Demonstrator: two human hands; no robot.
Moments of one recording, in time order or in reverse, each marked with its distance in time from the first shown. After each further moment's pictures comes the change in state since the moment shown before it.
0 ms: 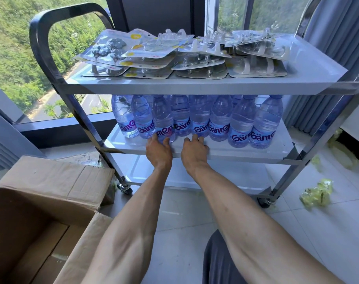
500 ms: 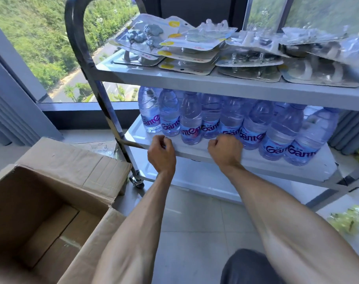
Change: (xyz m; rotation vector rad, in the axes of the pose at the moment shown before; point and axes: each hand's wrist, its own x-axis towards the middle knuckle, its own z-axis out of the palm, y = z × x) left_hand 0.030 -0.048 -0.020 -0.230 0.289 -0.008; right_hand 0.042 0.016 0.010 0.181 0.322 -0.052
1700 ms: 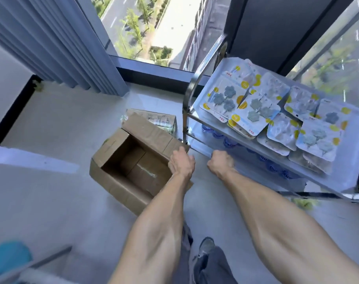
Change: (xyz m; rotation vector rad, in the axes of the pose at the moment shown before) left_hand 0.141 0.300 -0.288 0.762 -0.761 -0.499; right_hand 0.018 -0.299 -0.284 -0.283 -1.003 0.023
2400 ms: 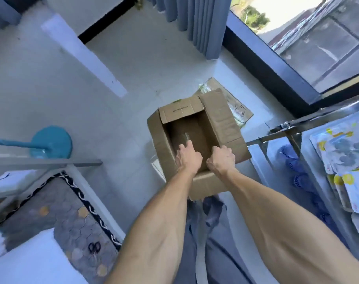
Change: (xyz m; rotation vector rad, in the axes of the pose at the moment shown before) left_hand 0.029 -0.199 -0.096 -0.300 0.045 -0.548; right_hand -0.030 -0.242 0.078 -0.361 -0.149 -0.537
